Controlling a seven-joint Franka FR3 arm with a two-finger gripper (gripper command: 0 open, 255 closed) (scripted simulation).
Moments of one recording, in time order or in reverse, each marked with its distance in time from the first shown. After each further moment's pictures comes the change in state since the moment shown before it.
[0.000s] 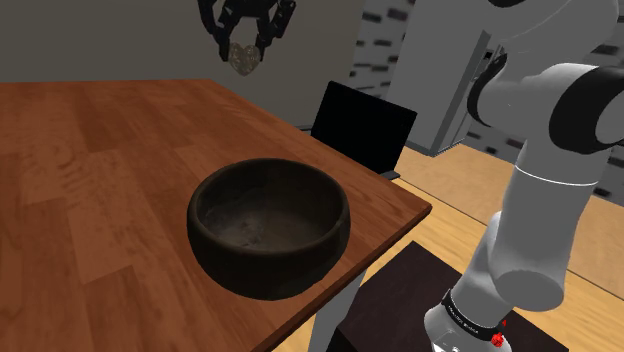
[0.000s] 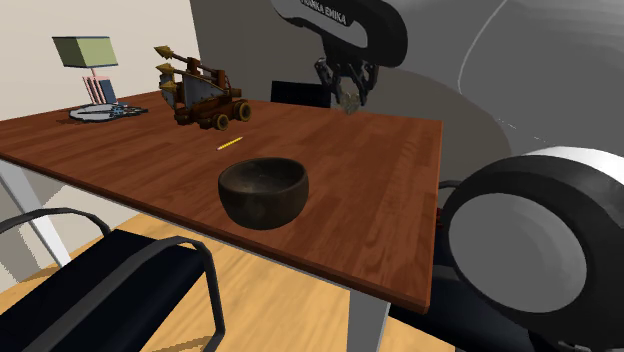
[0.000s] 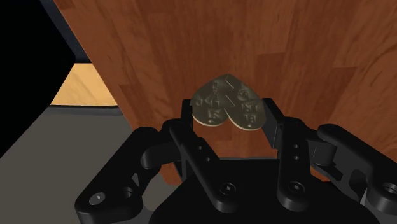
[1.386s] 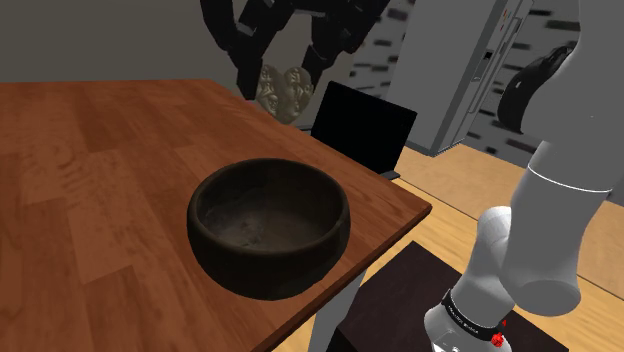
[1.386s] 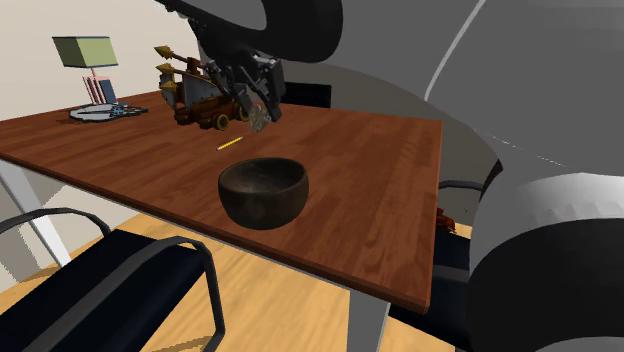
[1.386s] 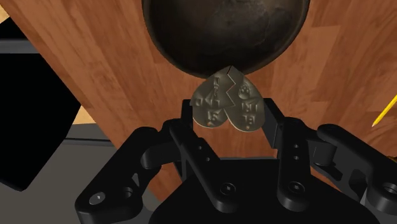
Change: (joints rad) arm 0.270 -0.083 0.179 -0.040 -0.039 -0.216 0.387
